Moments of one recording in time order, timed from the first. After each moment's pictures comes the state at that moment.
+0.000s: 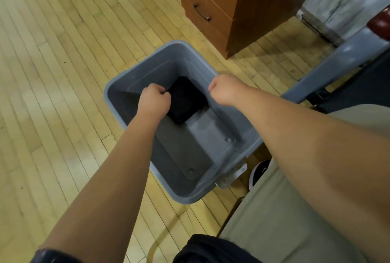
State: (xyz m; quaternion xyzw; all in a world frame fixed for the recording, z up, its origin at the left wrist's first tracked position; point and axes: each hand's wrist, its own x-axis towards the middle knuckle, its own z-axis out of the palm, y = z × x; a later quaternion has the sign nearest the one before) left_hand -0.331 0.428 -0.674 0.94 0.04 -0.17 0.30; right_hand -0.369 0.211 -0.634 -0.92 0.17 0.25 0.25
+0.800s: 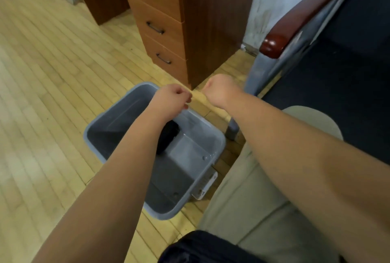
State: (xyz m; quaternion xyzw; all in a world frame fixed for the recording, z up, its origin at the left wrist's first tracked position) left_hand -0.395 0.291 -0.537 0.86 -0.13 -0.24 0.42; right_hand -0.449 0.127 -0.534 -0.92 0.25 0.05 0.29
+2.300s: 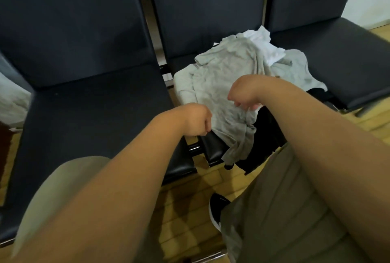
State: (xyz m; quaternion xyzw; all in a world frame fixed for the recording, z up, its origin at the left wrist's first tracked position) left_hand -0.870 -0.179 -0.529 0.47 -0.82 -0.29 -0.13; right_hand -1.064 -0.217 -0.491 -0.63 0.71 0.12 0.29
